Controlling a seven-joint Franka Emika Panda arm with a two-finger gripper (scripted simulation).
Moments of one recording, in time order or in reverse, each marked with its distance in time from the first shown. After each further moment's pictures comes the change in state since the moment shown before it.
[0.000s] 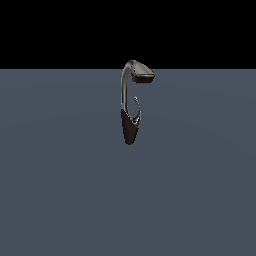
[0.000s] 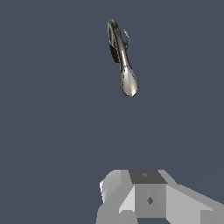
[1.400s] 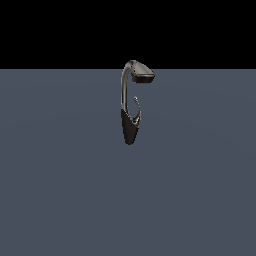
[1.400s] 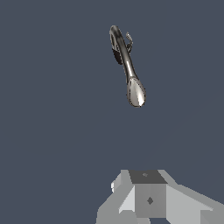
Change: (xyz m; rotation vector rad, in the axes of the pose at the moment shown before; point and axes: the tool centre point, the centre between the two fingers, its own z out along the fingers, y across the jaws) arm 0.036 -0.011 0.002 0.047 -0.049 0.063
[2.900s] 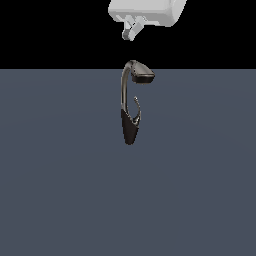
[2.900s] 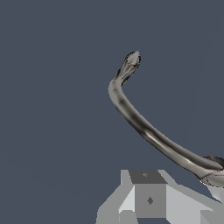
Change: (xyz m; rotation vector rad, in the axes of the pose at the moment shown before) arm 0.204 -0.008 0.103 0.305 -0.283 0.642
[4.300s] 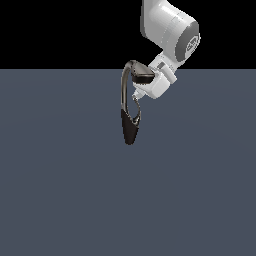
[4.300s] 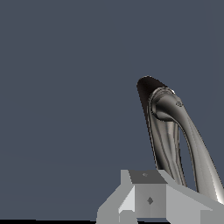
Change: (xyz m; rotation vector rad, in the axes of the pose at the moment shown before) arm 0.167 -0.016 0.127 0.150 -0.239 0.555
